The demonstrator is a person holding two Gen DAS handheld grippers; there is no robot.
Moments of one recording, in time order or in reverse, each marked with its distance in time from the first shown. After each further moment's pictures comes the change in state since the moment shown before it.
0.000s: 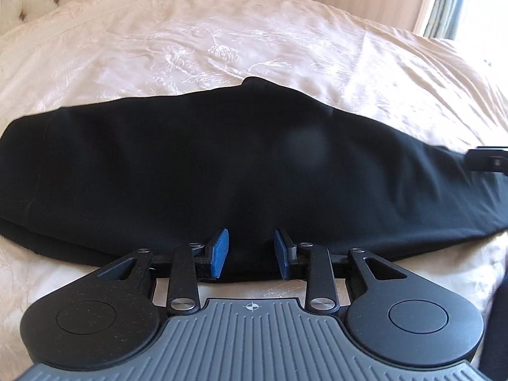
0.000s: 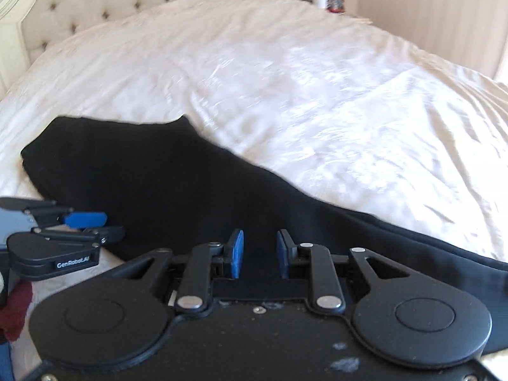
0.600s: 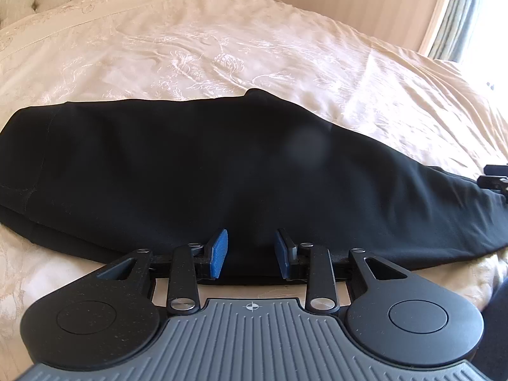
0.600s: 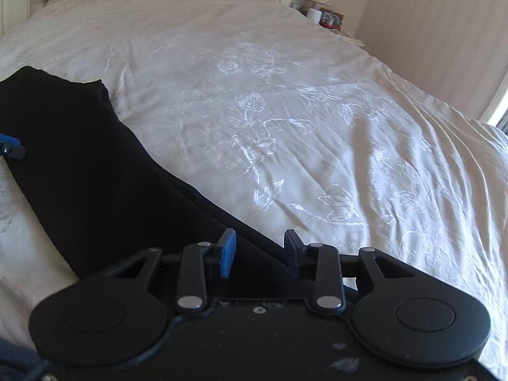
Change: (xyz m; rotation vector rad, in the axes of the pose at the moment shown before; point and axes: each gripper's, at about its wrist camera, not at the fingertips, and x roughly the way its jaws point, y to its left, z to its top) left arm -0.009 -0.006 -0.004 -0.034 -0.045 0.004; right arm 0.014 -0.139 -0.018 -0.274 0.001 -0.065
